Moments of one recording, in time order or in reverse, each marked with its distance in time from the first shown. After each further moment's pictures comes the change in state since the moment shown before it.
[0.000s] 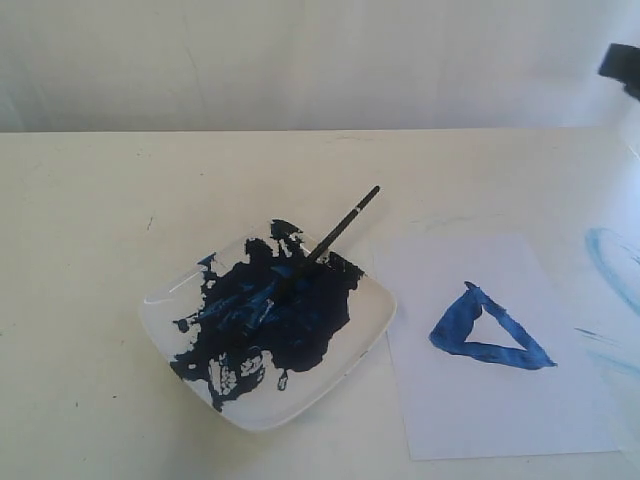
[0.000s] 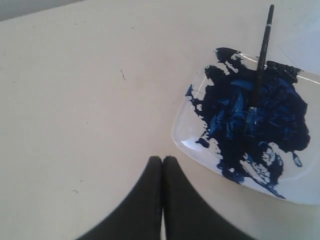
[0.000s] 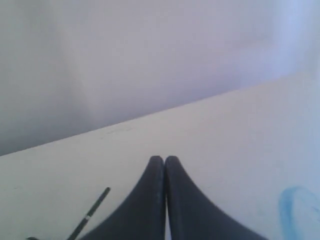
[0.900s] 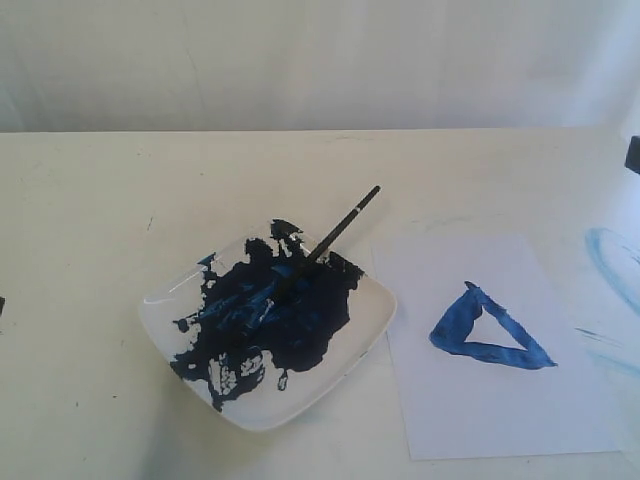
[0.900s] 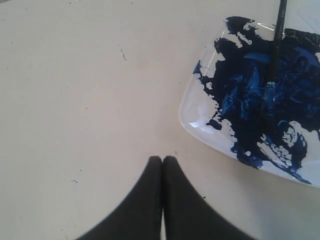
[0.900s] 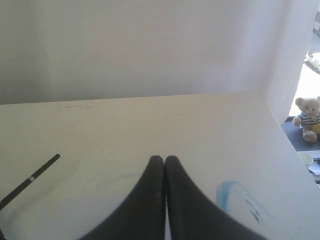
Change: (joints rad) left arm 0.012 0.045 0.123 0.037 -0.124 0.007; right arm 0.000 -0.144 0.157 0.000 0.080 -0.251
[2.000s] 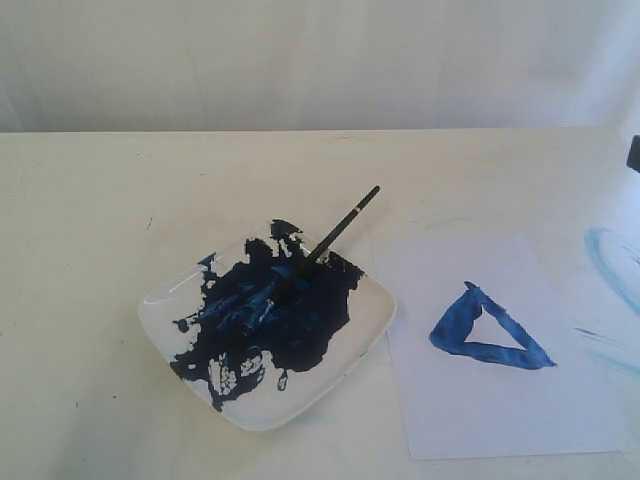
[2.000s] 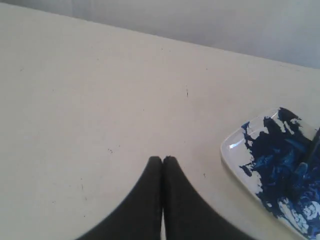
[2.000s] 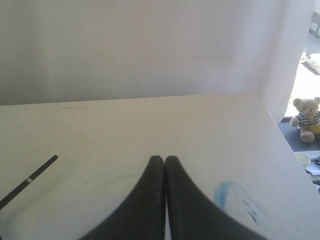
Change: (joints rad) left arm 0.430 -0.747 0.410 -0.326 -0.010 0.007; right arm 0.000 -0.001 0.000 -0.002 0.007 0.000
